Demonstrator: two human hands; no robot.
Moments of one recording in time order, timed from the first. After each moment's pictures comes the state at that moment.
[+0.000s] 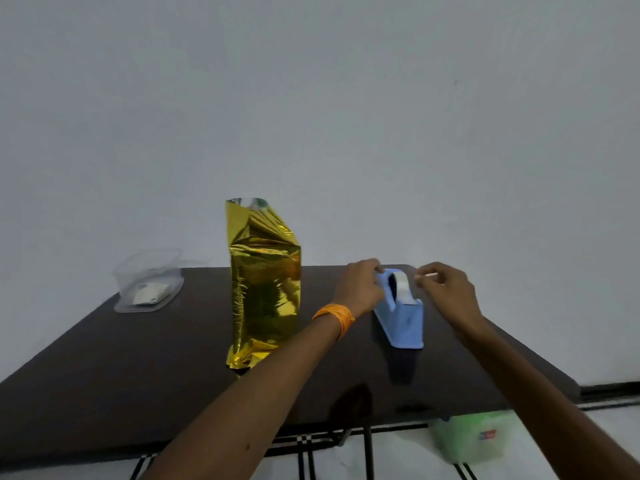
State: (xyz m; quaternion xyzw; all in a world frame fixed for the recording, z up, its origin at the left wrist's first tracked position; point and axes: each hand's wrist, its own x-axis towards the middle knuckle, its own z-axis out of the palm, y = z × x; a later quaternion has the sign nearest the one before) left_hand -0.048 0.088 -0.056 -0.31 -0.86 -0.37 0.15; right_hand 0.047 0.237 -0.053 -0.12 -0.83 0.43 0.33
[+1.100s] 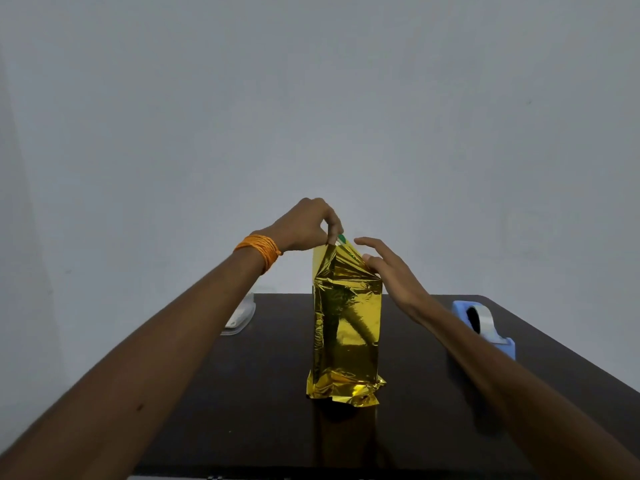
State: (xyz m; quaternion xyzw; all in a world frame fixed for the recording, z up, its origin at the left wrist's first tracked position) left_hand -0.058 -0.128 0.104 -0.34 -0.90 -0.19 0.21; right_hand -0.031 0.066 0.003 0.19 -0.82 0.50 0.20
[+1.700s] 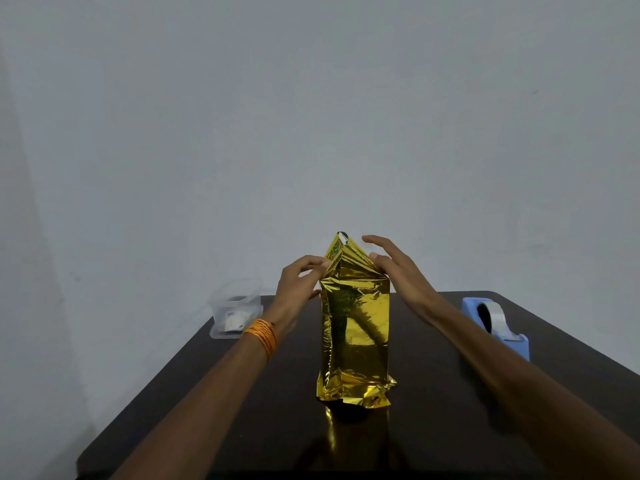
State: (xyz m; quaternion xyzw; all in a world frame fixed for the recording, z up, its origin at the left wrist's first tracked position) left_hand -0.067 -0.135 -0.014 -0.18 -0.72 -0.66 0.15; right_hand -0.033 0.068 -0.001 0.19 -0.81 0.52 0.21
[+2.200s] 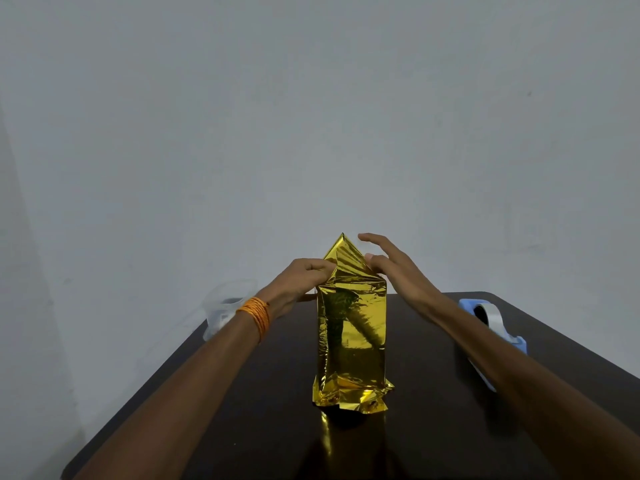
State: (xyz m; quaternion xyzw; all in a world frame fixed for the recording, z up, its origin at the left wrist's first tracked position) left_hand -0.073 -0.135 0.013 -0.20 -0.81 -0.54 0.02; right_hand -0.029 0.071 0.011 0.20 -0.82 0.51 0.19
